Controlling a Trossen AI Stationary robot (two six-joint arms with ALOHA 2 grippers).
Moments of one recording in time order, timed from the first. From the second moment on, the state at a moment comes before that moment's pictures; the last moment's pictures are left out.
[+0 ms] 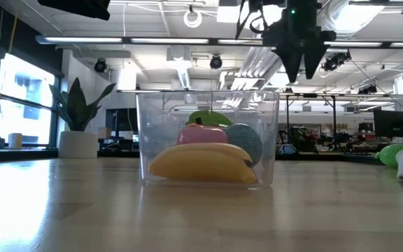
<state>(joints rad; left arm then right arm) -0.03 0.84 0.85 -0.65 -0.07 0.44 -0.16 1.62 1.52 -1.49 0.37 0.82</state>
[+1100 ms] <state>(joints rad) -0.03 0.84 0.86 -0.65 -0.07 0.44 -0.20 0.97 0.82 -1.29 0.21 1.23</state>
